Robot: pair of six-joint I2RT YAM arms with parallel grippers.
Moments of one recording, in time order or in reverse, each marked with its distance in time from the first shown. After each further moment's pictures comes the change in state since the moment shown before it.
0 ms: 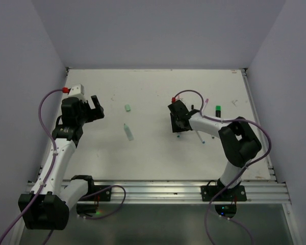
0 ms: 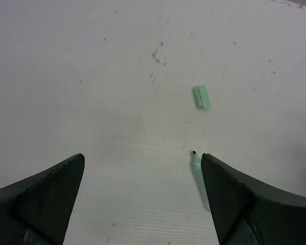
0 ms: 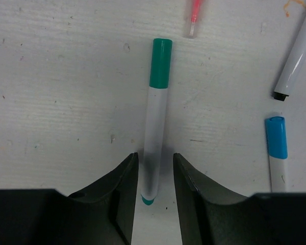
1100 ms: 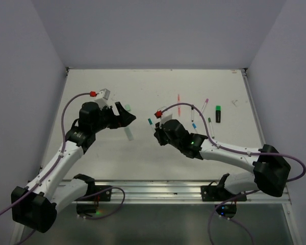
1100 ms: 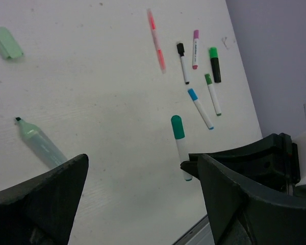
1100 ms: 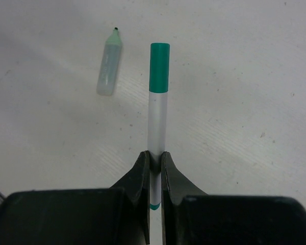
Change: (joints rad) left arm -0.274 -0.011 -0.061 0.122 0.343 -0.306; right arm 0.367 -0.402 -0.245 0.342 -0.002 -0.071
